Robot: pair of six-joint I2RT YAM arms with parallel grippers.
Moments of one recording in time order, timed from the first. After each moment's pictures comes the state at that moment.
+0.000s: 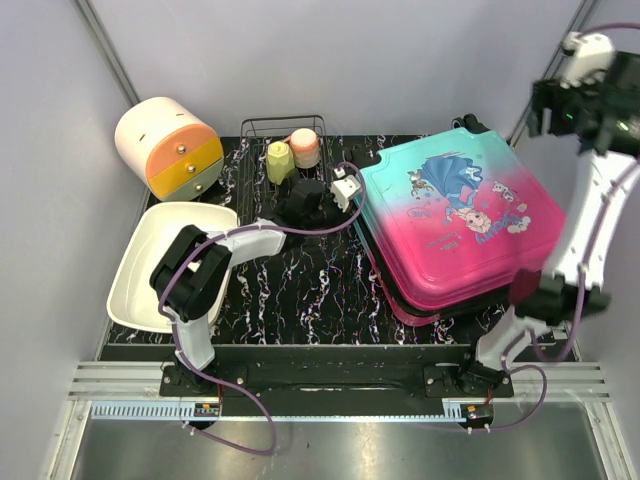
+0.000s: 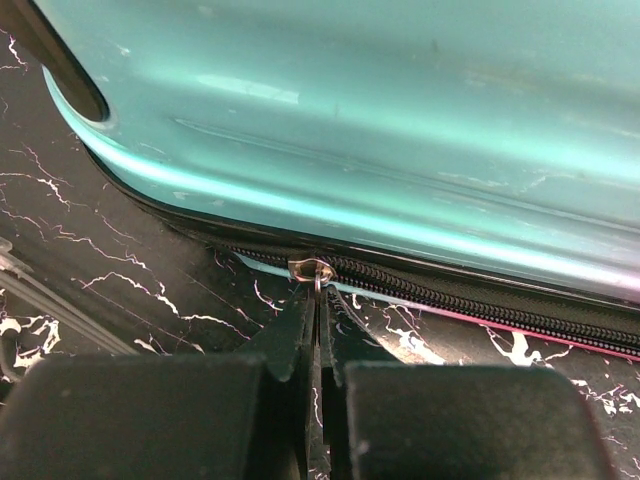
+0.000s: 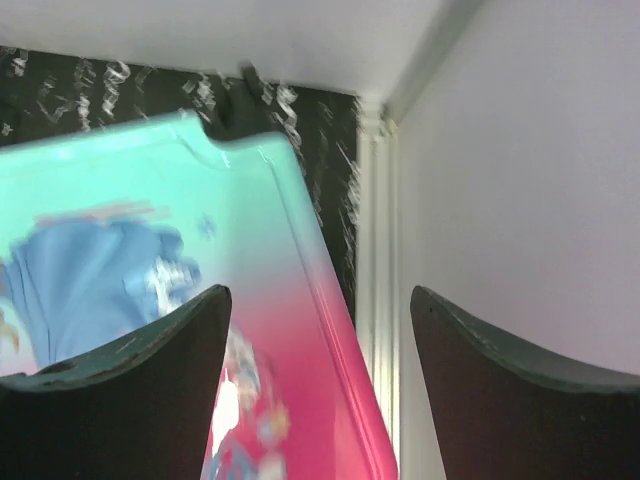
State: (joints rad) left arm -0.65 1.85 1.15 0.28 0.34 0.12; right arm -0.29 1.84 2.43 -1.05 -0.27 -0.34
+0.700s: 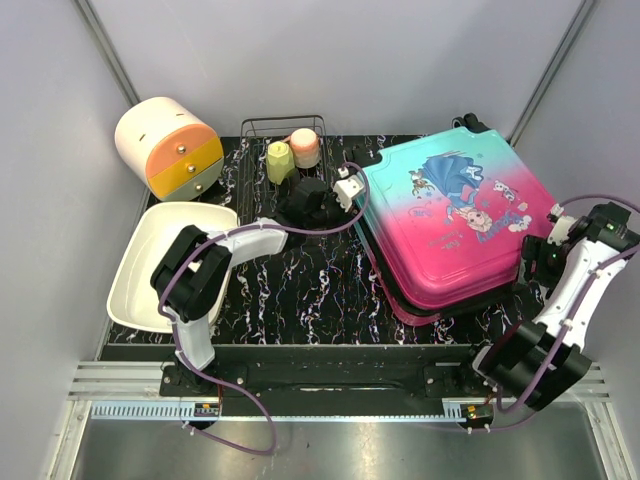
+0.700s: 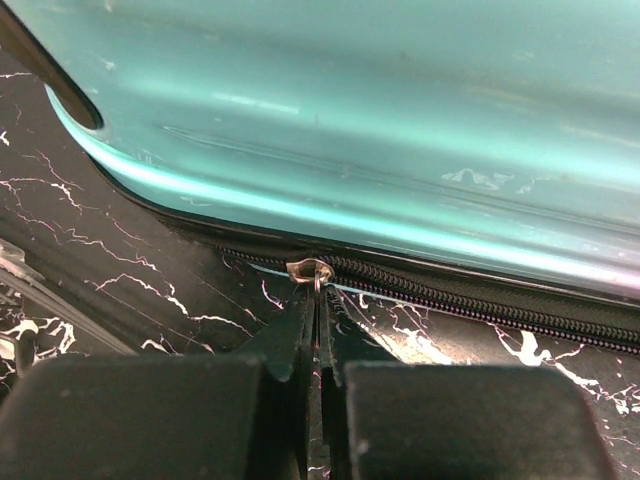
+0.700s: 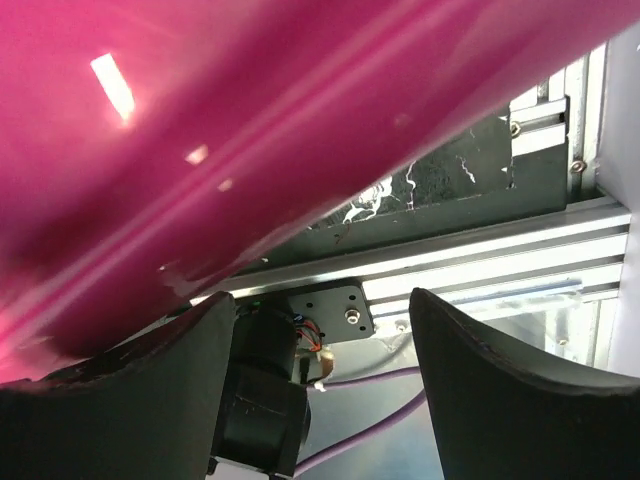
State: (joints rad) left arm -0.66 1.85 1.18 0.24 0.32 0.15; right arm -0.68 1.20 1.26 -1.33 -0.18 -0.38
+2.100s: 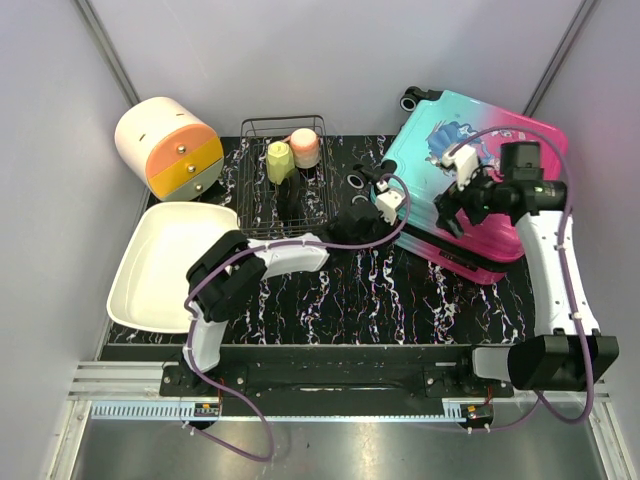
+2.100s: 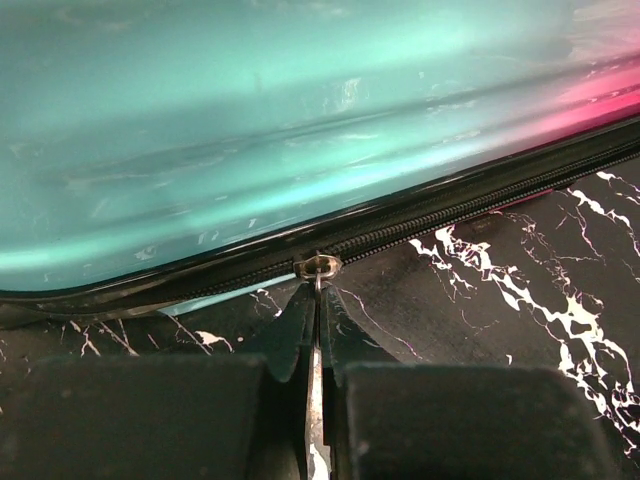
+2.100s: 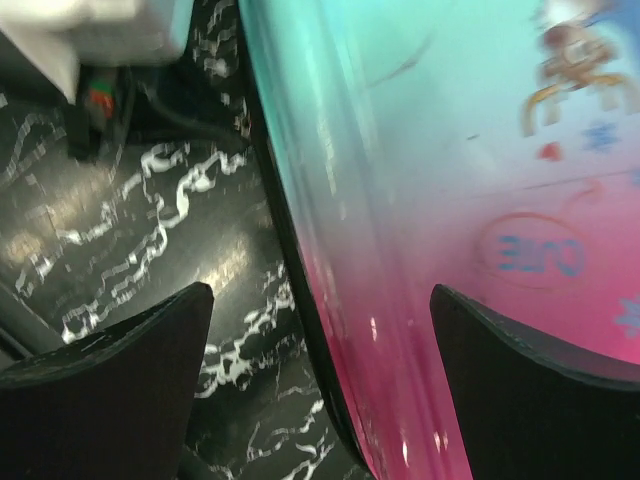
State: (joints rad) left arm -0.91 2.00 1.33 0.30 0.05 -0.17; right arm -0.06 1.29 1.48 -1.02 -0.52 -0.69
